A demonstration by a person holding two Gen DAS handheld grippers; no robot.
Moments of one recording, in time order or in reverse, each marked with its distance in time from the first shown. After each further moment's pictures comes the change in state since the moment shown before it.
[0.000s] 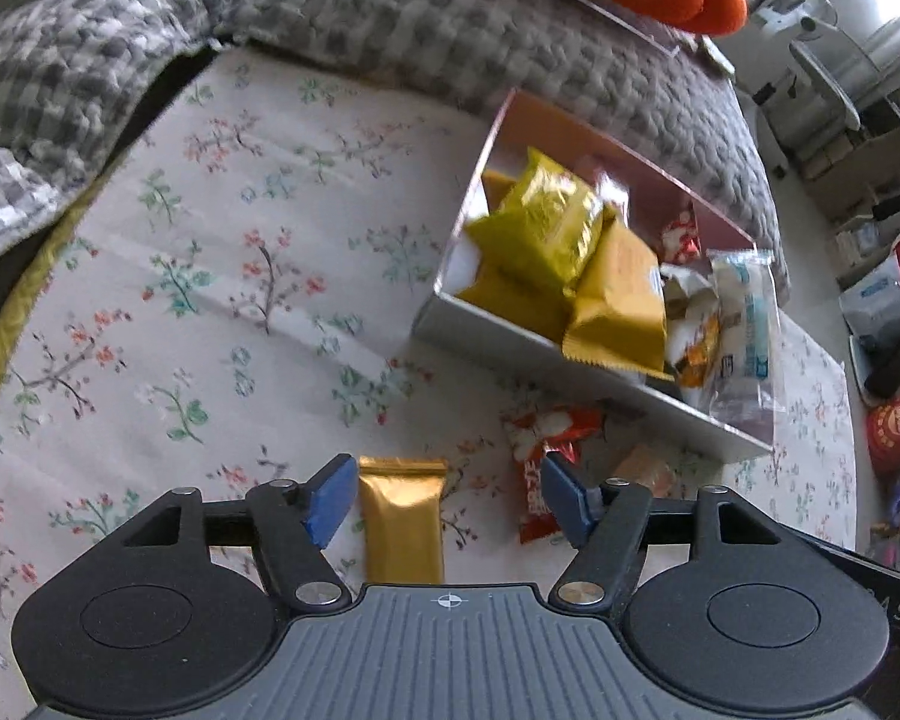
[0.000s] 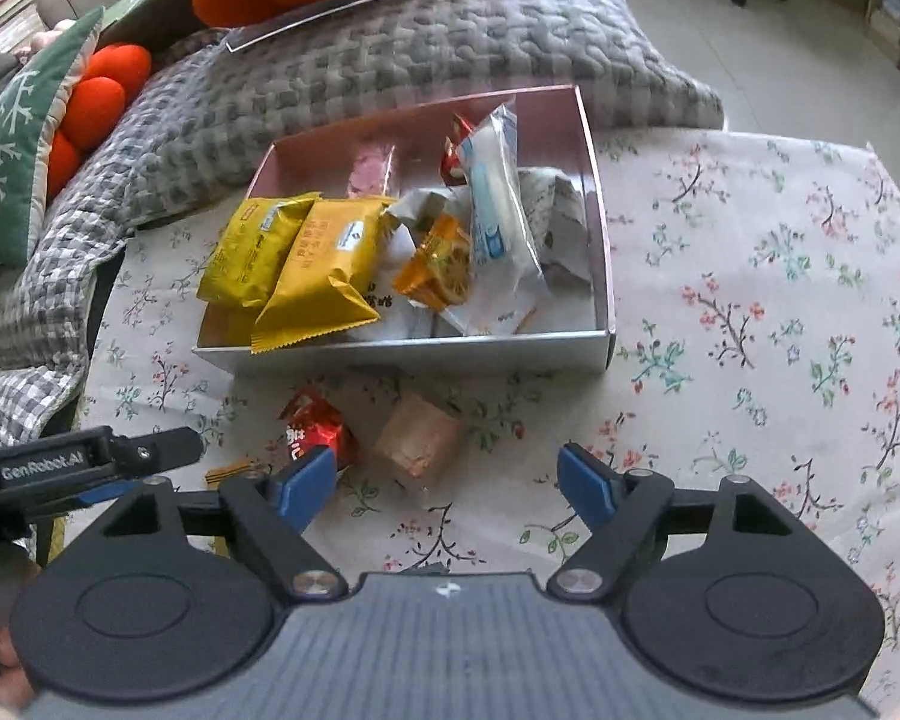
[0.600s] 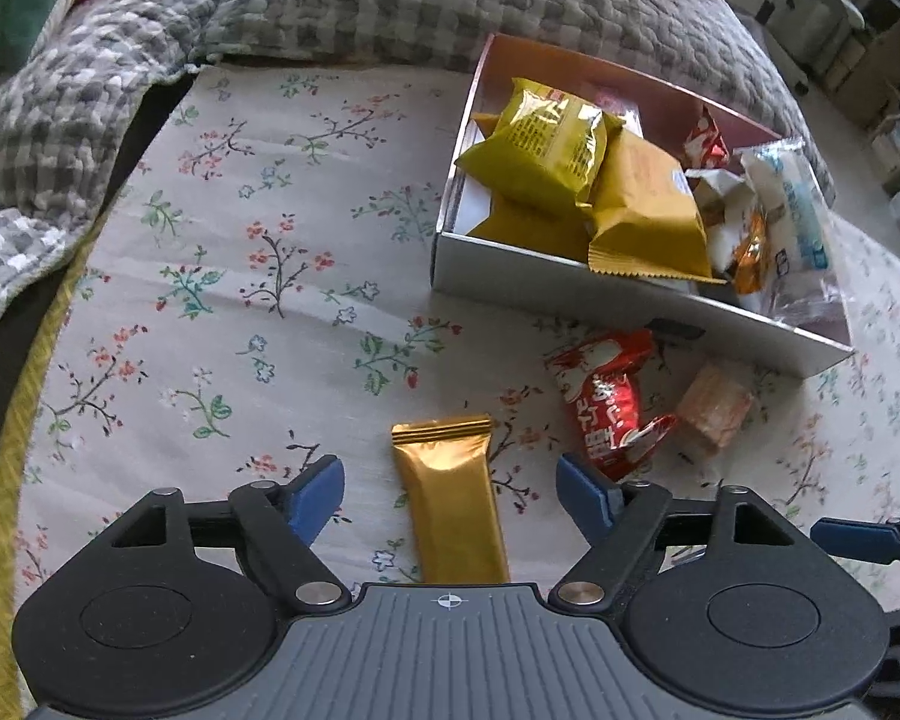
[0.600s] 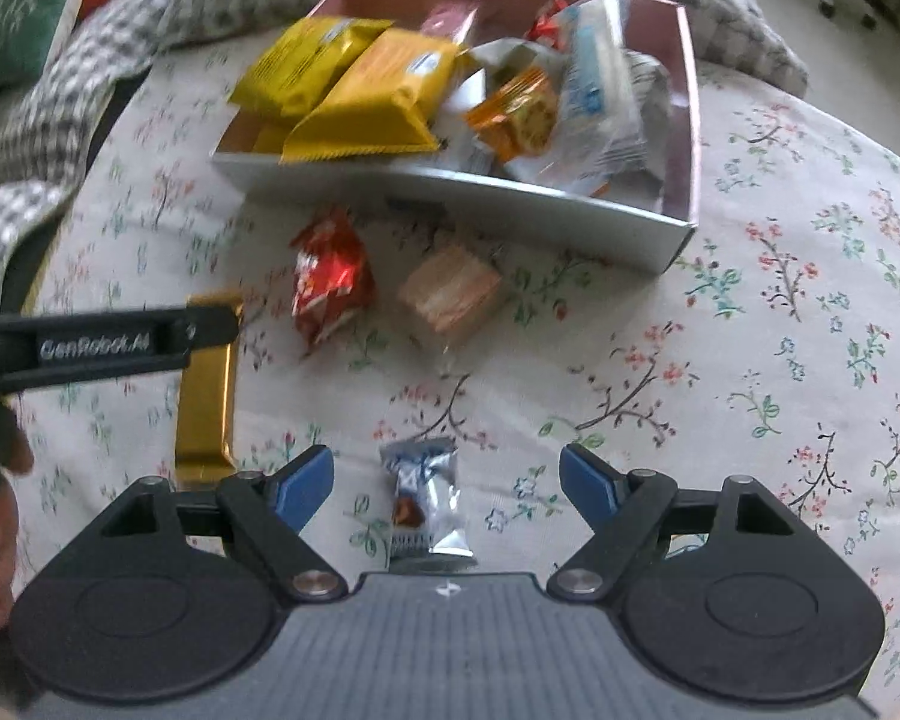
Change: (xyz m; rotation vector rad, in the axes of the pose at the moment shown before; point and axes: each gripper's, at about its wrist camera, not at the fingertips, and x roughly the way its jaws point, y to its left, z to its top) left arm 0.020 -0.019 -0.021 0.188 0.010 0.180; right arm 0.021 0.032 -0.036 -0.246 0.195 -0.063
